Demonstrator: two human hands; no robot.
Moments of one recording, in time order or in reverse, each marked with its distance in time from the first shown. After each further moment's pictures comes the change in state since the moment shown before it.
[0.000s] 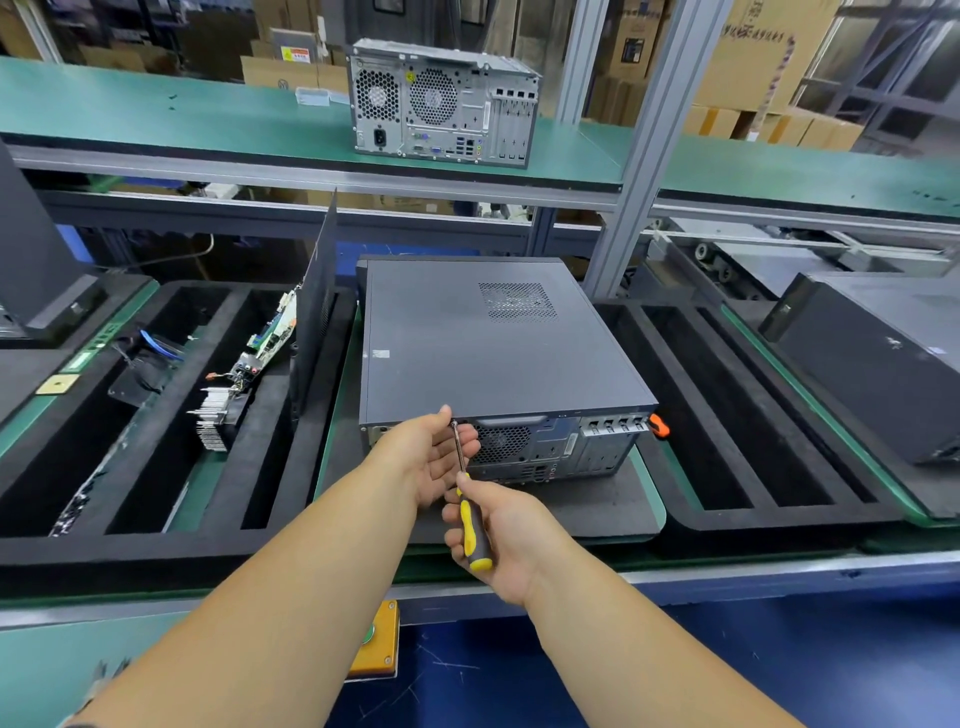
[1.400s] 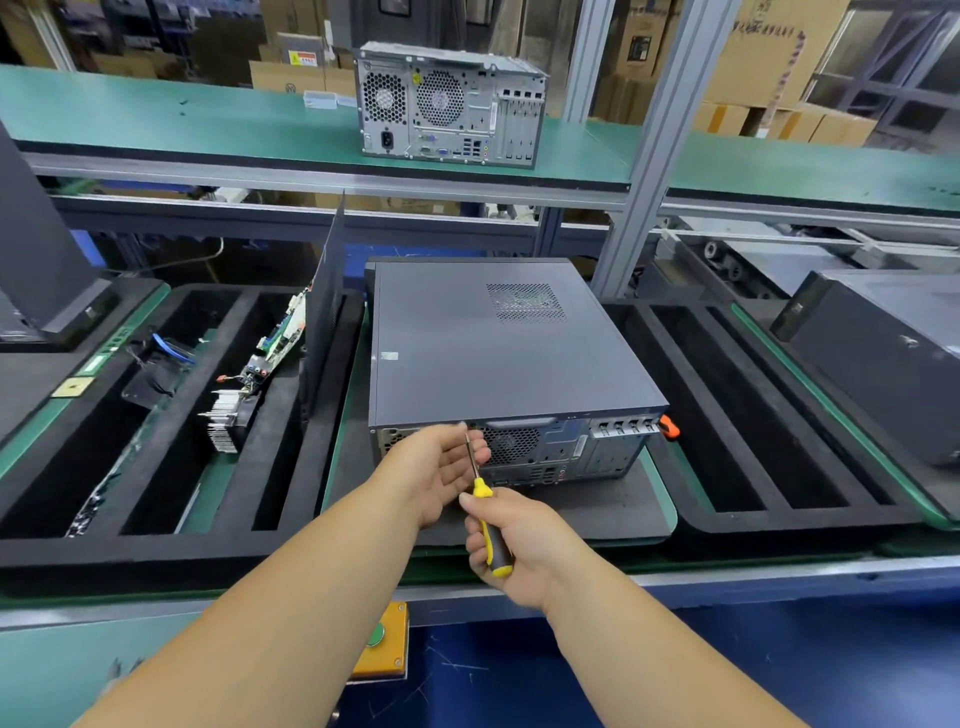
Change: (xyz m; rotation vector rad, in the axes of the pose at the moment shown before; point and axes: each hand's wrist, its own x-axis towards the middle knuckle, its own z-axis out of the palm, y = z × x) left_hand -0.006 -0.011 -0.004 -0.012 -0.061 0.101; right_hand 0.005 0.002 -0.010 -0.072 -0.024 -0.019
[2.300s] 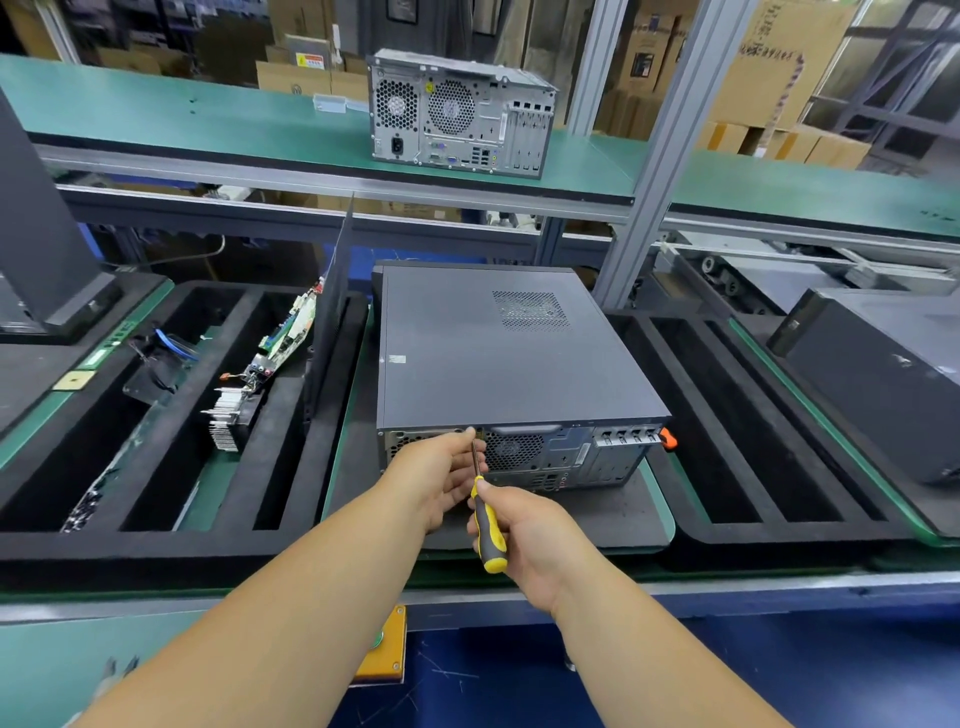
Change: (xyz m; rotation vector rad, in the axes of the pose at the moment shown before) left_hand -0.001 -0.002 -0.002 0.105 0.036 0.042; right_hand -0.004 -0.003 0.006 -0.096 0.078 -0.131
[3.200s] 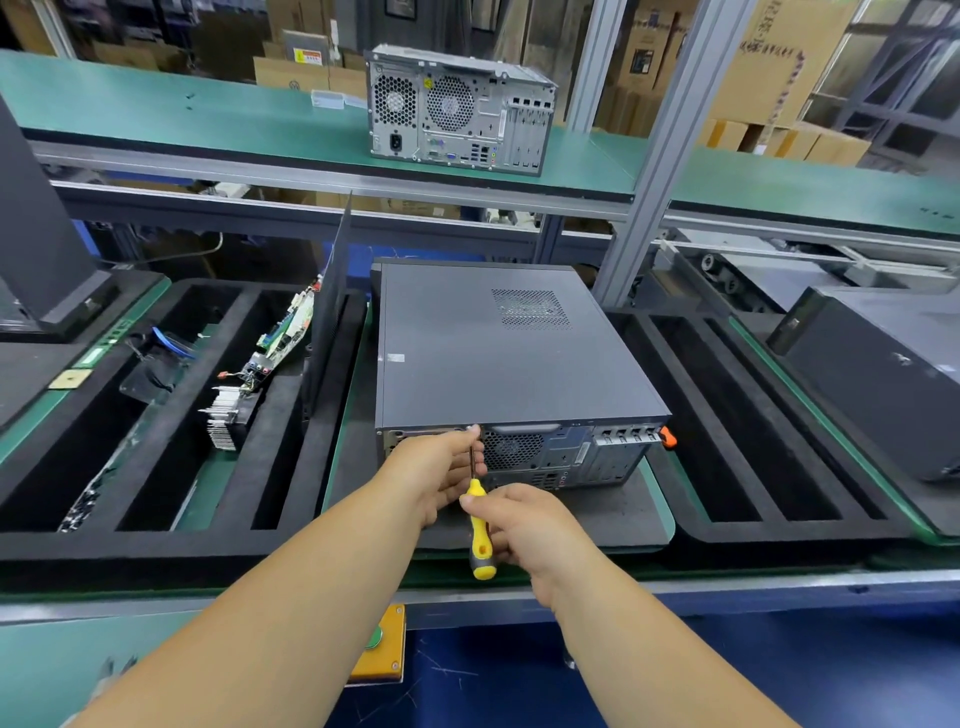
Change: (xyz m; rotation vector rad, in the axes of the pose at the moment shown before) left_hand -0.002 0.006 -0.002 0.111 0.010 0.004; right_hand 0.002 -0.002 -0.003 -0.375 0.087 -0.078
